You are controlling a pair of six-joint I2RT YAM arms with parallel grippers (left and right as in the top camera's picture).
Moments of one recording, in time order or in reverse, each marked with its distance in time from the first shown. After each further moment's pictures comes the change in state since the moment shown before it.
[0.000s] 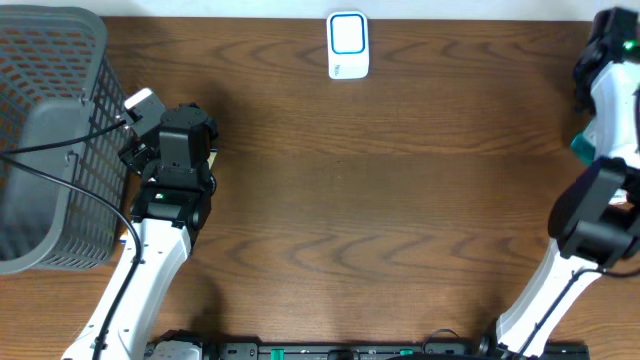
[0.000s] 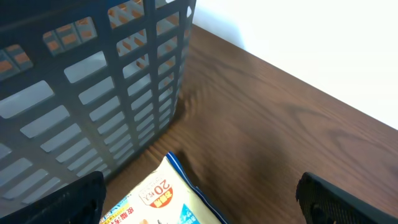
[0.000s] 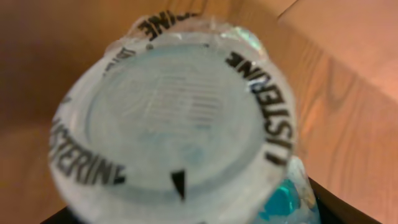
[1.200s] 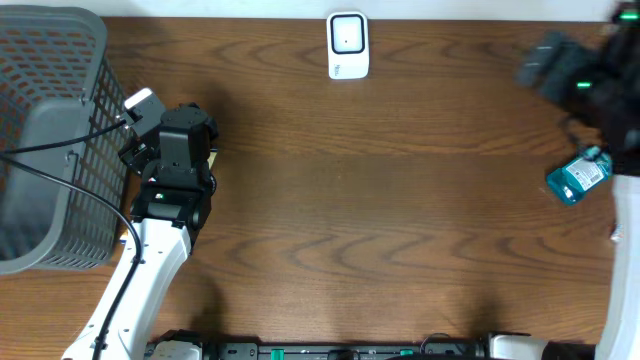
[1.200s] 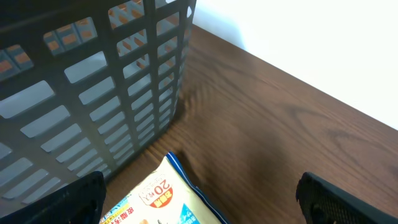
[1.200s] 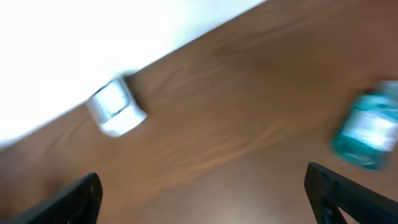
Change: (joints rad) left arm 0.000 0.000 0.000 0.000 0.000 0.000; right arm 0.350 -0.741 -0.037 -0.185 -0.682 -0.129
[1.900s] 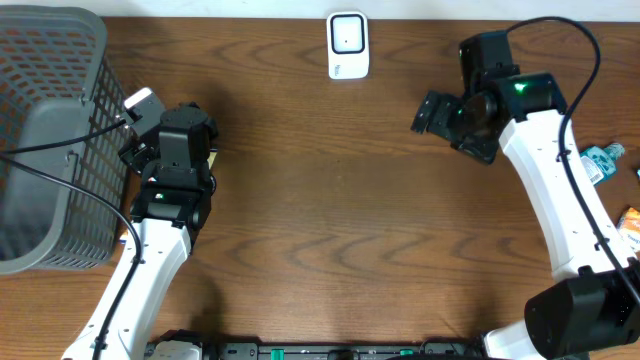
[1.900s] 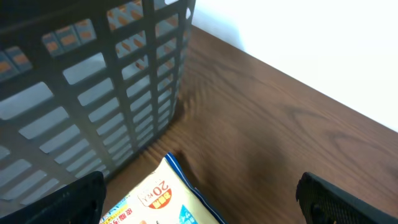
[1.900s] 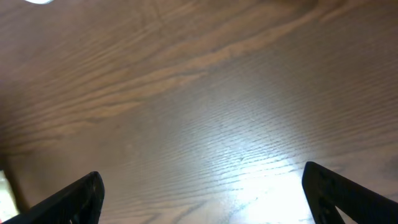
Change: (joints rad) left arm 0.000 0.000 0.000 -0.004 0.011 0.000; right arm 0.171 0.200 -0.375 0.068 -0.052 0.177
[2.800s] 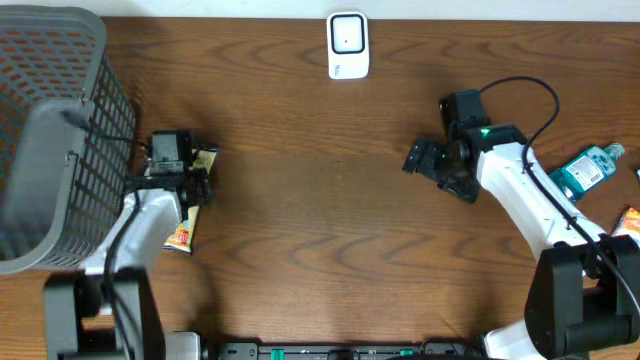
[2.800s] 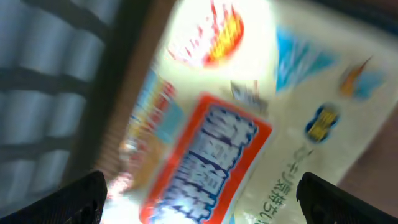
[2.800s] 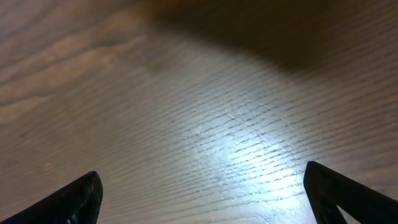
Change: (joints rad) left arm 0.189 0.291 -0.046 -0.264 0.249 0.367; right arm 0.000 0.000 -0.416 0.323 -0.002 0.030
